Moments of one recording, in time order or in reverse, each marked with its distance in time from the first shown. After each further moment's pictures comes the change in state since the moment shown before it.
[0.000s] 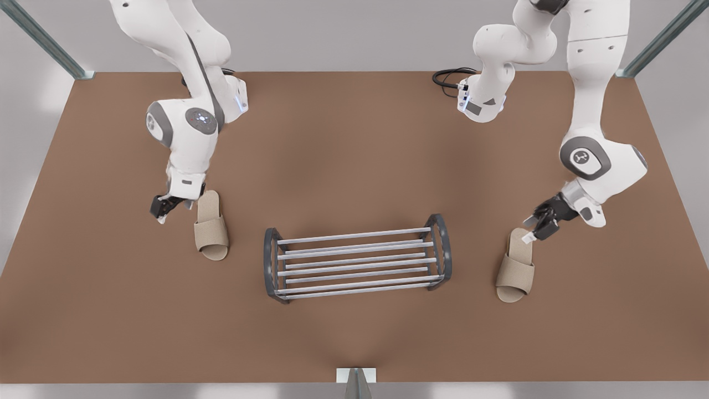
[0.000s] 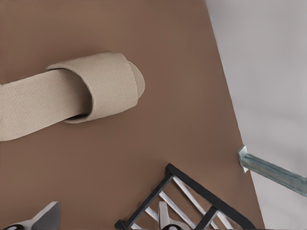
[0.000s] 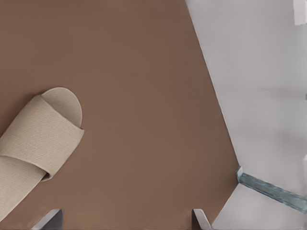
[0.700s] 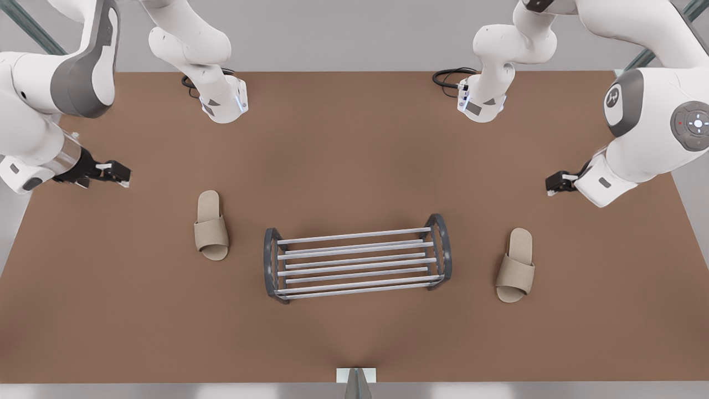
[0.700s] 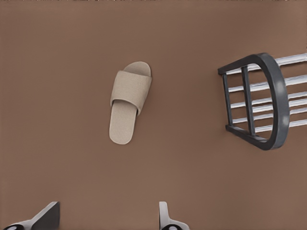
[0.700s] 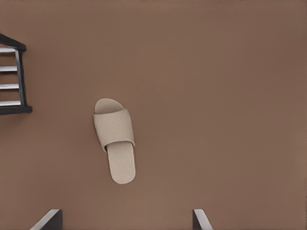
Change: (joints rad) left arm 0.003 0.032 -0.186 0.816 1.036 -0.938 0.191; right arm 0.100 0.131 -0.341 0.762 0.907 -0.895 0.081
